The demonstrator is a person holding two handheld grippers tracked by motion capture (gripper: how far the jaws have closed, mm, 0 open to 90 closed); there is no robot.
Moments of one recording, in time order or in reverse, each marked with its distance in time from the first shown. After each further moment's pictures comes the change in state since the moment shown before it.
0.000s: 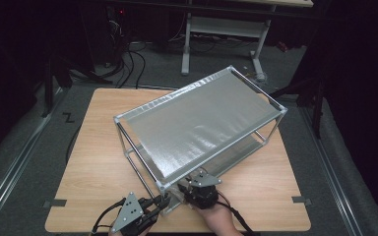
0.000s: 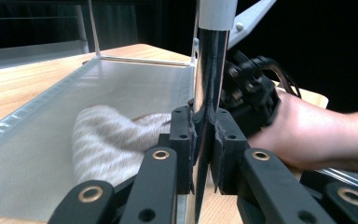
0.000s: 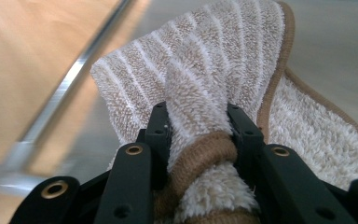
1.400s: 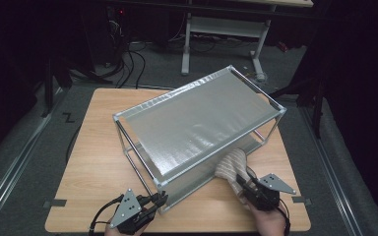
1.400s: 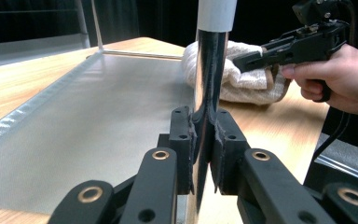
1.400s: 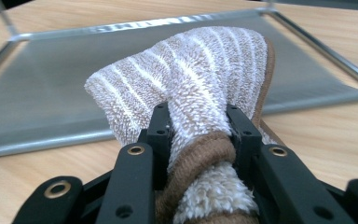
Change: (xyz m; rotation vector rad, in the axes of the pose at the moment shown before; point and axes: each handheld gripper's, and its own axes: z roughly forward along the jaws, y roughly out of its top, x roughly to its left) left arm 0.009 0.005 -0.004 0.048 -0.002 0.006; right arm -0.098 -0.052 -0.125 -0.165 -0.320 0.232
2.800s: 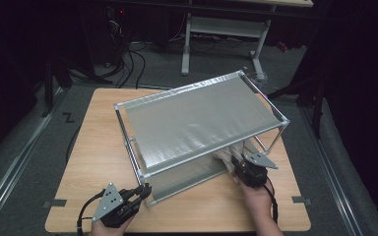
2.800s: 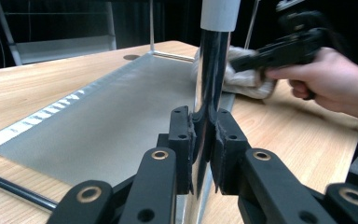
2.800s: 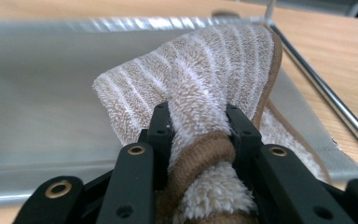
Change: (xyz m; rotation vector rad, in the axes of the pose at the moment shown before) left arm 0.032 -0.009 -0.020 -0.044 0.096 -0.046; right arm -0.005 0.029 0.064 0.034 -0.095 -0.022
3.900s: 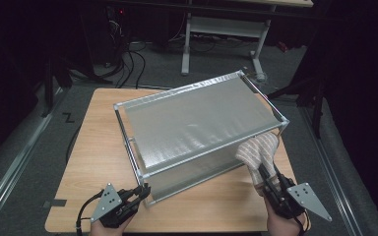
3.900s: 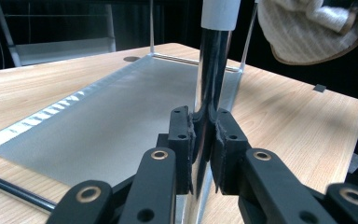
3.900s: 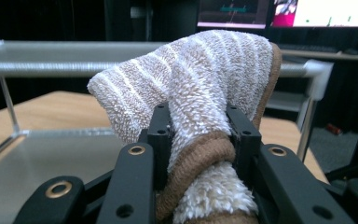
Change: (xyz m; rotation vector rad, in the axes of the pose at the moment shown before) left arm 0.001 -0.001 -0.002 -0.004 -0.007 0.002; right arm 0.001 0.000 -0.129 -0.430 -0.050 0.026
